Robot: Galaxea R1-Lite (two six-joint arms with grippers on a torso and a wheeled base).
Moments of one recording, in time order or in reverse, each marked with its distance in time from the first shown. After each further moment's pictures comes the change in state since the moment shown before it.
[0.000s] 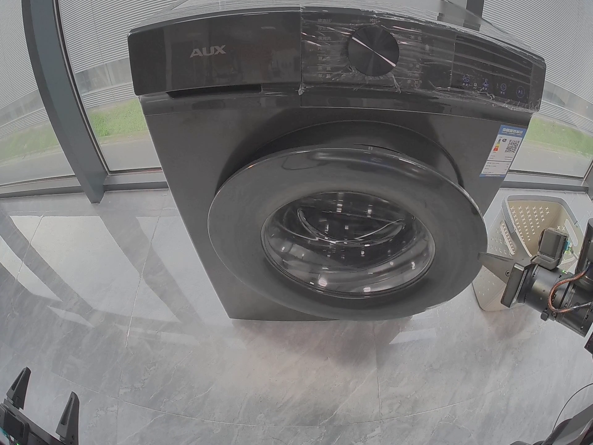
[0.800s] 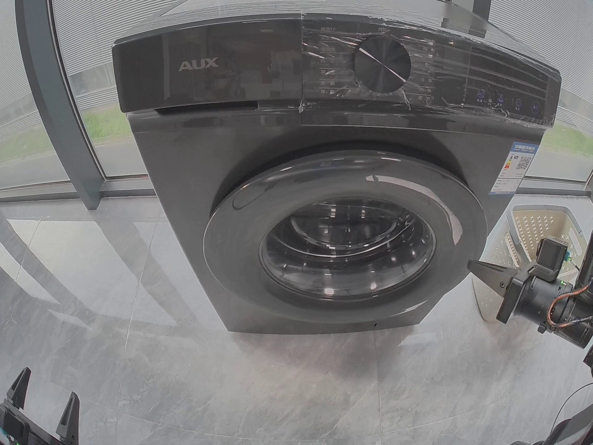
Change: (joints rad) left arm 0.000 0.001 0.000 0.000 -0.002 0.001; right arm 0.095 -0.024 0.050 -0.072 0.010 -0.007
